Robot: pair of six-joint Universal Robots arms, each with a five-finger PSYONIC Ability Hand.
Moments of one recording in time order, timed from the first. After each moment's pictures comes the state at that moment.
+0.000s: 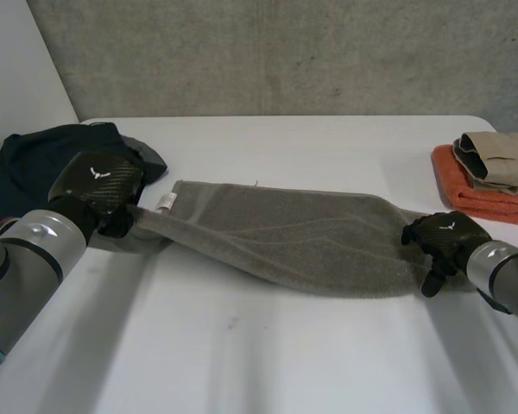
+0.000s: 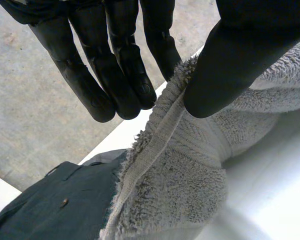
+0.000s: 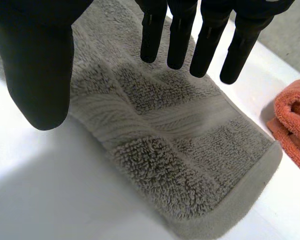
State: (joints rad) left arm 4.41 -1.66 -1.74 3.23 -1.46 3.59; right arm 1.67 -1.11 1.65 0.00 1.31 2.60; left_hand 1.15 1.20 1.19 1.20 0.99; right_hand 0.49 0.48 0.48 0.49 0.32
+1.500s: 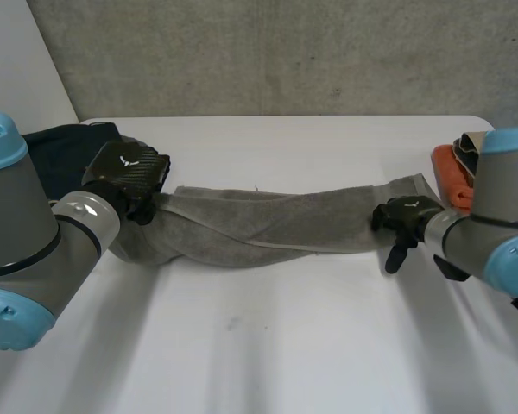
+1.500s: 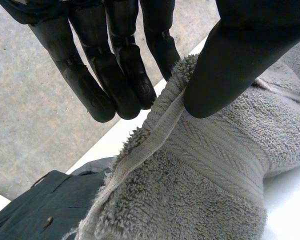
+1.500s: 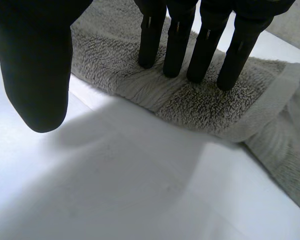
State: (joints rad) left arm 4.30 -1.83 -1.54 3.17 -1.57 3.58; right arm 1.82 -0.85 1.18 0.25 1.39 2.77; left_hand 1.15 1.20 1.19 1.20 0.99; right_hand 0.52 0.52 0.53 0.53 0.36
